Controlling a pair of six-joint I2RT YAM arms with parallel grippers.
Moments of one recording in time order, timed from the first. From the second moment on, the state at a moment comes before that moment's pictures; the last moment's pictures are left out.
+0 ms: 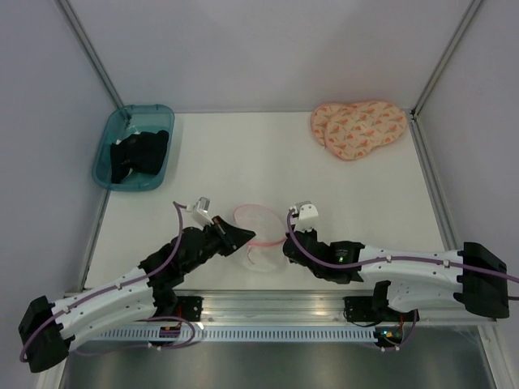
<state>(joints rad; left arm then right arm) -0.95 0.63 0.29 0.07 -0.18 -1.19 1.25 1.18 0.67 -0.31 0.63 0.78</state>
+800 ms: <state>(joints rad) -0.66 1.09 0.62 0.19 0.22 -0.87 1.24 0.97 0.65 -0.36 0.56 0.68</state>
